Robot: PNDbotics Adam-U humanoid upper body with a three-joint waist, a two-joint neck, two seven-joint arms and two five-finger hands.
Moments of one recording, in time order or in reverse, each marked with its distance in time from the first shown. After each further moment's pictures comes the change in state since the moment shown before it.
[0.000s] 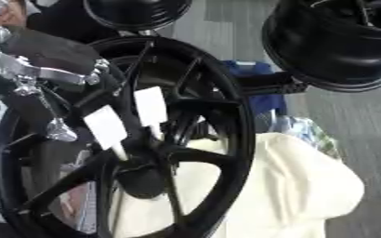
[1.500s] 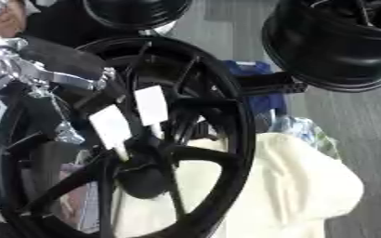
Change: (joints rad) left arm 0.007 -0.026 -0.014 0.064 0.060 0.004 0.001; right arm -0.002 0.016 -0.023 0.000 -0.005 -0.001 -0.001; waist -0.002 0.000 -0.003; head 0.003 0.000
